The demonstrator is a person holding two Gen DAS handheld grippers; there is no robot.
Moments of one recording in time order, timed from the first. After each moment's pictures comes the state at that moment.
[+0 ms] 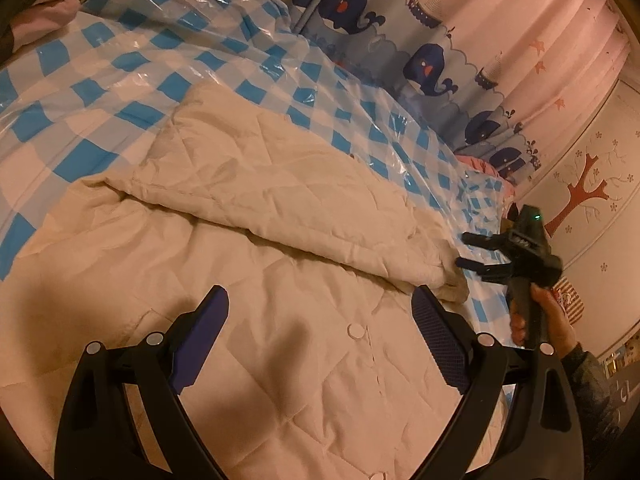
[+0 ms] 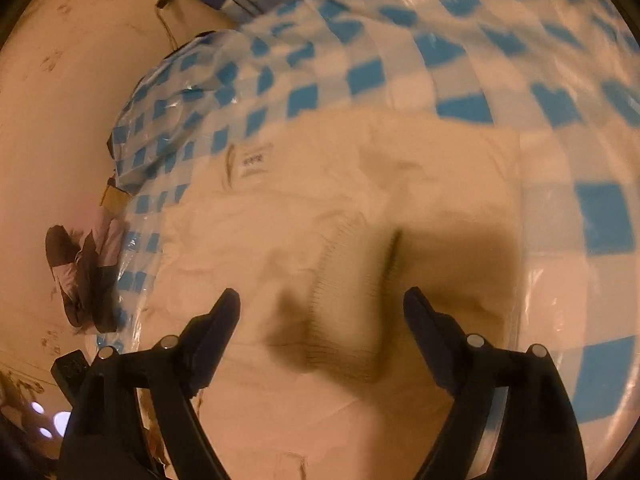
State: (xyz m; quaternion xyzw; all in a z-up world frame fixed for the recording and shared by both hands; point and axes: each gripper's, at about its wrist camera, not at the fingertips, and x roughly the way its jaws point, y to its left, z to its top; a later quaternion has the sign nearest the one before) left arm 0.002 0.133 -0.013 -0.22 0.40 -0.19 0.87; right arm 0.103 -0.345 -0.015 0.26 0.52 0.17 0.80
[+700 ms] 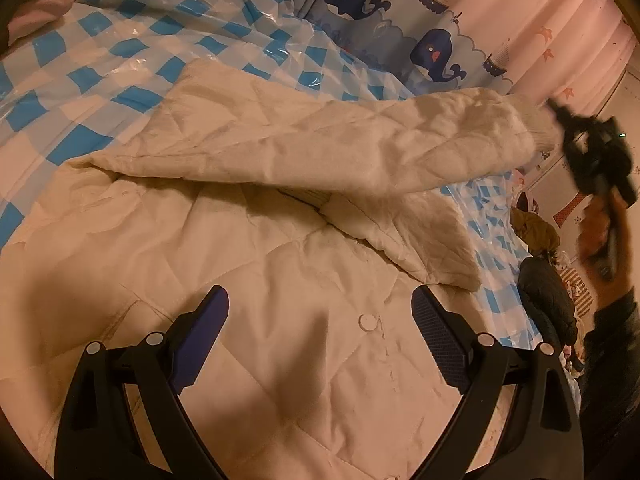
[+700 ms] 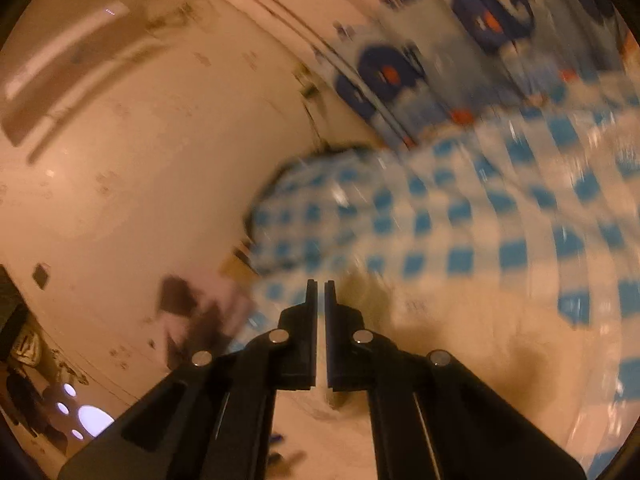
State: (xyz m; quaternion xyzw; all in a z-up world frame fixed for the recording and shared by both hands) left arm 0.006 0.123 -0.028 -0.21 0.42 -0.18 0.87; right arm 0.100 -0.331 0.180 0.29 0.27 0.32 0.86
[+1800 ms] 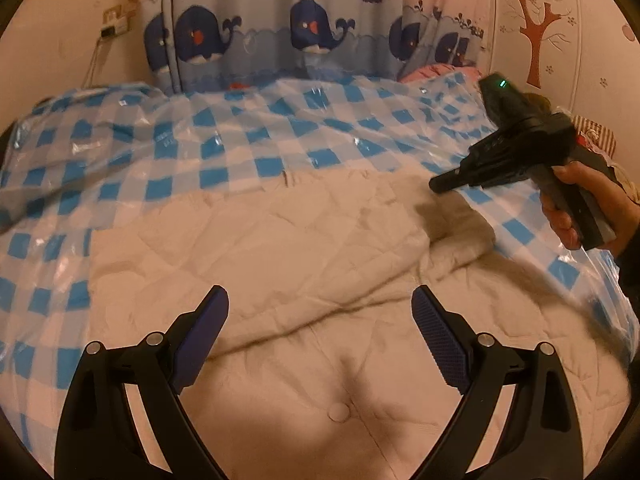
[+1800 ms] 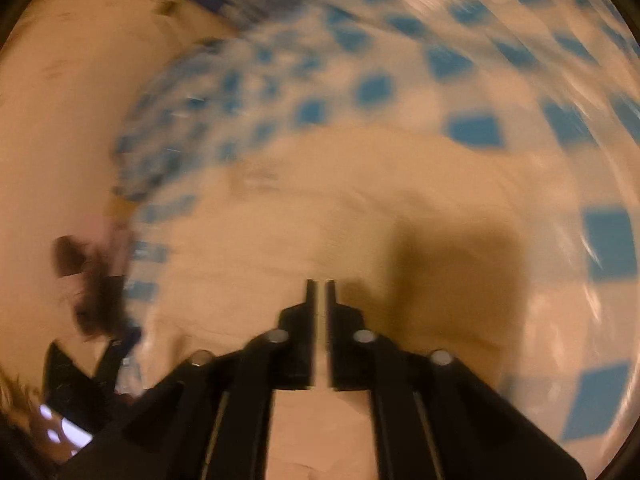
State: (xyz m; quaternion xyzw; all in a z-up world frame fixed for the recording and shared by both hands) left arm 0.038 0.011 0.021 0.08 0.34 -0.26 0.90; right arm 0.126 -0.350 -0.013 0.27 0.53 0.16 0.79
